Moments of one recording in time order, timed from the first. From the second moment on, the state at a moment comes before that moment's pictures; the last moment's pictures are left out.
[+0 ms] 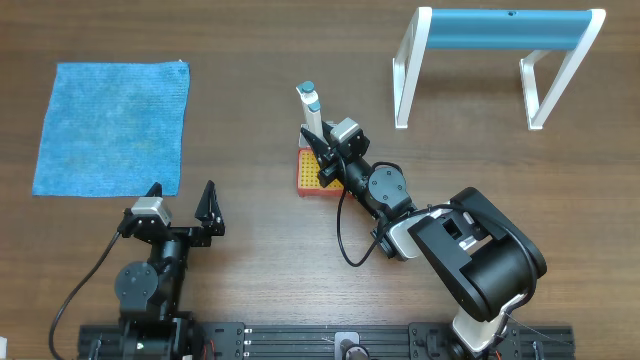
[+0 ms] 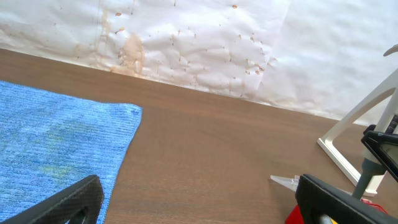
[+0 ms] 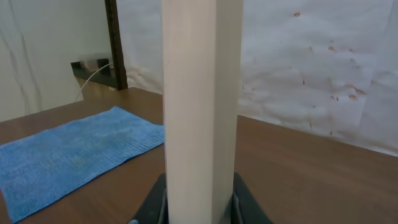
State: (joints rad) left arm 0.01 0.01 0.01 -0.07 0.07 -0.26; right arm 0.58 1.89 0.51 1.46 -0.13 0.07
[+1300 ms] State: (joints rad) left arm 0.01 0.01 0.01 -0.07 0.07 -0.26; right arm 0.58 1.64 0.53 1.43 -0.14 0.08
